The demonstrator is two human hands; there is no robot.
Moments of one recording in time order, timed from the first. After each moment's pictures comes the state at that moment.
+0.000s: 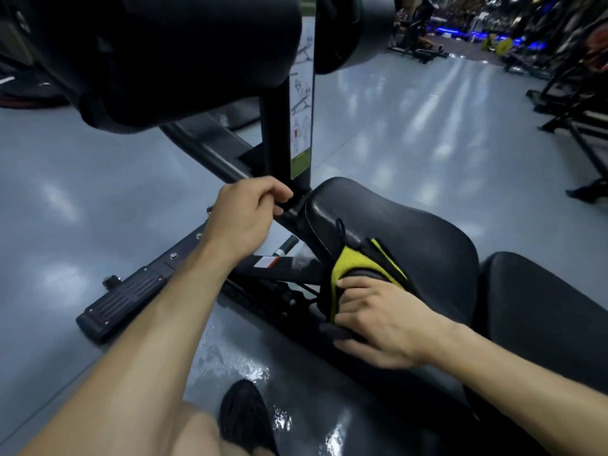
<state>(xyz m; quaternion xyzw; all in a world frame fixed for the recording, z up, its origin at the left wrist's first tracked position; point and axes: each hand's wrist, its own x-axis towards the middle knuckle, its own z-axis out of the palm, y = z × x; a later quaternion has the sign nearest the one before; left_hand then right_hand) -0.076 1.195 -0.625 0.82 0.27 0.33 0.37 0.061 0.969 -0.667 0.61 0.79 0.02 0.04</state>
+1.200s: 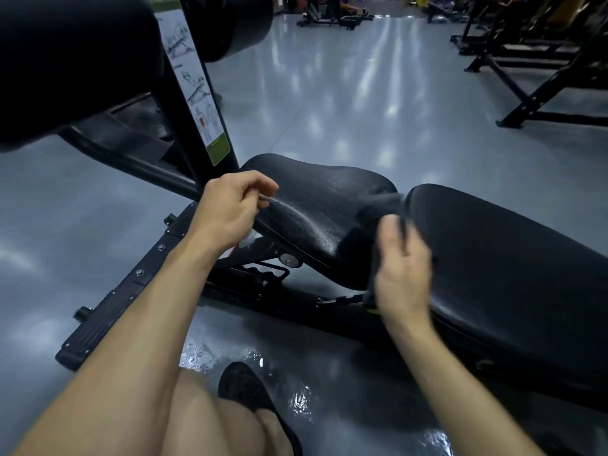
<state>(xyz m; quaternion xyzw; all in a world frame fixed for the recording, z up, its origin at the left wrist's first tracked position) -0.039 1.119 -0.616 0.87 0.17 0.26 0.38 0.021 0.884 -0.665 0.68 0.19 0.11 -0.70</state>
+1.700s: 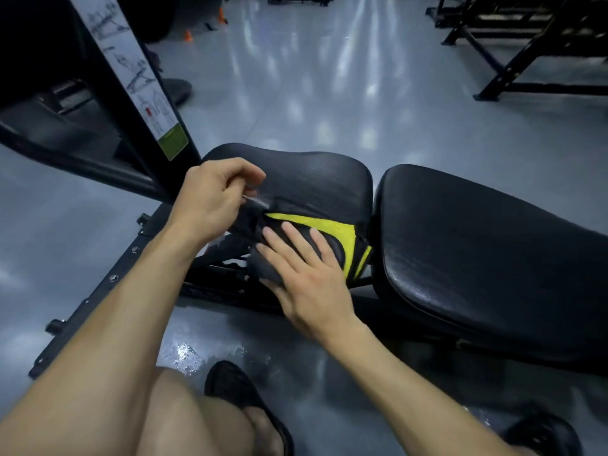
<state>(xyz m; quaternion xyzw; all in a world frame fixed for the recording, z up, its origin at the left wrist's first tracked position) -0.006 1.100 -0.618 0.89 0.14 0.25 0.36 0.013 0.911 -0.726 0.83 0.48 0.20 -0.20</state>
